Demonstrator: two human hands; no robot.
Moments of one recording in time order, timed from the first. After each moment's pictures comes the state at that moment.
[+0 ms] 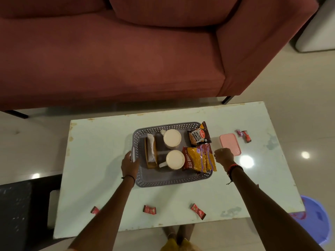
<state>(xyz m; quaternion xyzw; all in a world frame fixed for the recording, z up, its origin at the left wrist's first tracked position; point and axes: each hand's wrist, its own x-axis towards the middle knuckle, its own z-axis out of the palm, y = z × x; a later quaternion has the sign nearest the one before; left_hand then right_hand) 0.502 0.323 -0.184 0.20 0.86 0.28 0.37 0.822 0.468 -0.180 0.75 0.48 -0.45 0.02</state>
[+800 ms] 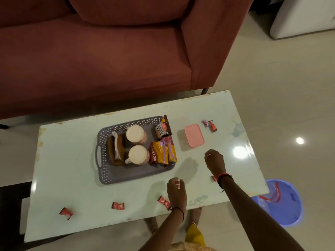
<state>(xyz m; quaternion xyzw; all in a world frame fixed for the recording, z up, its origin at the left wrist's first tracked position) 0.831 0.294 -0.163 0.17 0.82 0.30 0.46 0.939 0.426 -0.165 0.76 0.50 -0.41 -0.08</state>
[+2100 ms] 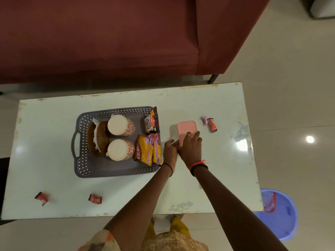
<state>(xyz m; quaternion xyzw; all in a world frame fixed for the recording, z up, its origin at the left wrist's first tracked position) 0.831 0.458 -0.249 -0.03 0.72 0.39 0.57 0.896 0.489 -0.228 0.65 0.71 -0.26 0.10</state>
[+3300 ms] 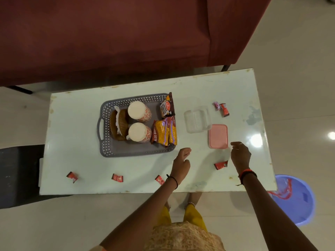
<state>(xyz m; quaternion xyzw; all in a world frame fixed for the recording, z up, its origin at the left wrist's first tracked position) 0.840 0.339 -0.189 0.24 0.73 0.30 0.57 1.030 0.440 -0.232 0.78 0.47 -0.41 -0.09</state>
